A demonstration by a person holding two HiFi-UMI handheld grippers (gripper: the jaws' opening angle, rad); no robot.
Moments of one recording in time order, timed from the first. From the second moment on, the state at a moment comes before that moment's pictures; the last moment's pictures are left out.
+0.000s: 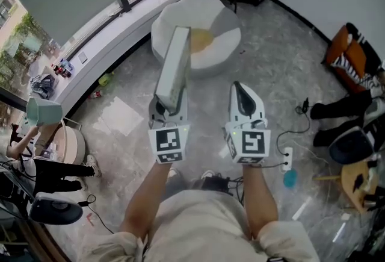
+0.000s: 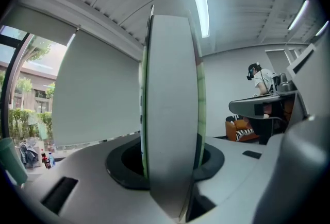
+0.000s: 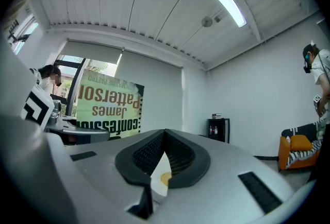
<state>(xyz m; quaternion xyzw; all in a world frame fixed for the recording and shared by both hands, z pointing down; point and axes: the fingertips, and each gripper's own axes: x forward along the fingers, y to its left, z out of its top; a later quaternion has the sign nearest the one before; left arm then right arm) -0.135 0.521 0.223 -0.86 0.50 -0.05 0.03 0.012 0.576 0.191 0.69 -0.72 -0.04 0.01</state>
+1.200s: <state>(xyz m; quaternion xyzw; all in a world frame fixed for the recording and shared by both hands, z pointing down) -0.140 0.343 0.240 -0.86 0.50 -0.05 0.00 0.006 0.389 0.218 0.69 -0.72 -0.01 0.05</state>
